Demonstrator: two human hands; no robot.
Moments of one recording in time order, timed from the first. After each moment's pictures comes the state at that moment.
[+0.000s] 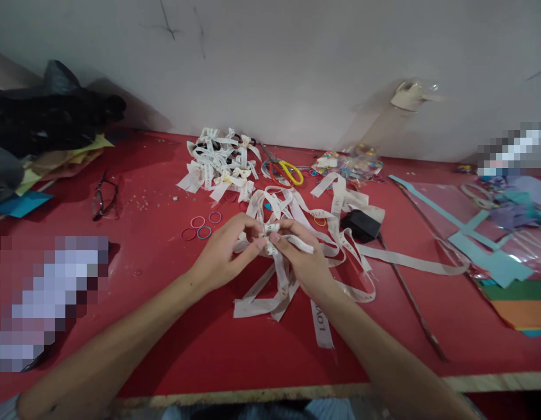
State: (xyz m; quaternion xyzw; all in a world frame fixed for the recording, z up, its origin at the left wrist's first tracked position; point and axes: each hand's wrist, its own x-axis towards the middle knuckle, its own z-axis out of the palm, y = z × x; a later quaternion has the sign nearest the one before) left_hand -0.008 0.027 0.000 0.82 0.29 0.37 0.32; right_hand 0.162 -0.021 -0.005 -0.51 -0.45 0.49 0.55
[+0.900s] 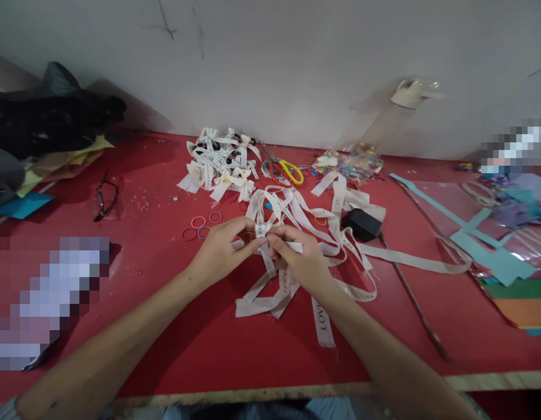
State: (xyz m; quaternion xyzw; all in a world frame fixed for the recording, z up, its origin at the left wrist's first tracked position) left_hand -0.007 0.033 -0.001 0.81 0.36 0.33 0.33; right_hand 0.164 -0.021 0.002 -0.55 -0.51 0.47 0.47
